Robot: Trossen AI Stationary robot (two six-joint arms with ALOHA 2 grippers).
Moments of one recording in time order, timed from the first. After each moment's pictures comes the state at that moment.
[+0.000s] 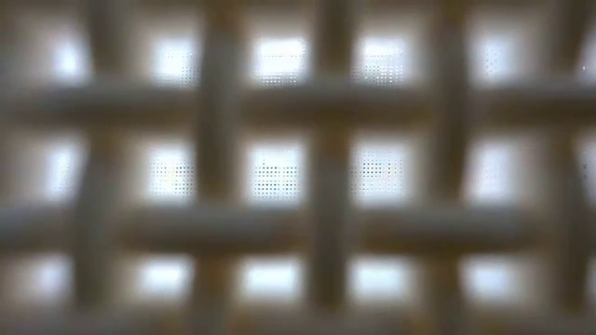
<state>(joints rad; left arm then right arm) 0.76 1.02 0.81 -0.08 0.55 -0.24 0.63 0.67 0.74 -0.42 0.84 0.45</state>
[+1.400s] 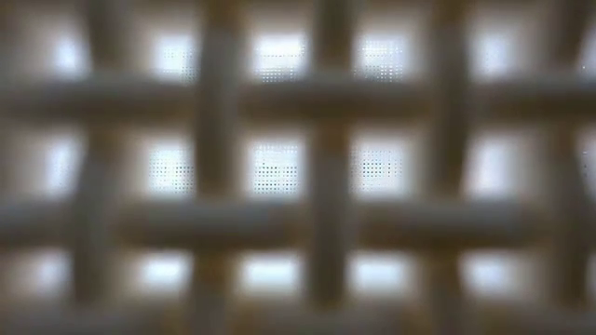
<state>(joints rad) 0.76 1.02 0.81 -0.08 0.55 -0.24 0.13 1.45 1.34 -0.57 0.67 0.14</state>
